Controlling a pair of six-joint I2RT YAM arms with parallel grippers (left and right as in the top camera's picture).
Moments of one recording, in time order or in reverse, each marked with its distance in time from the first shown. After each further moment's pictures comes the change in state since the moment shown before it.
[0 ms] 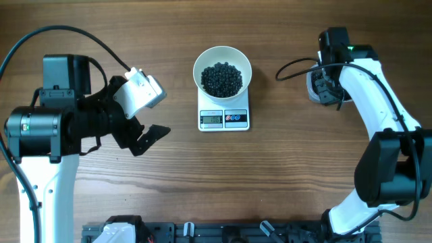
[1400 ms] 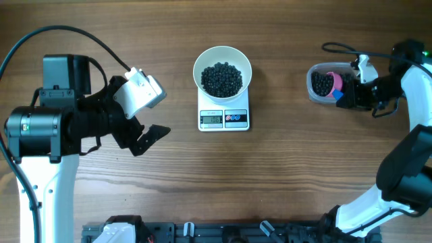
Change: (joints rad) left arm 0.000 0.000 0.000 0.000 0.000 0.000; right arm -0.405 0.028 0.033 -0.149 -0.826 -0.206
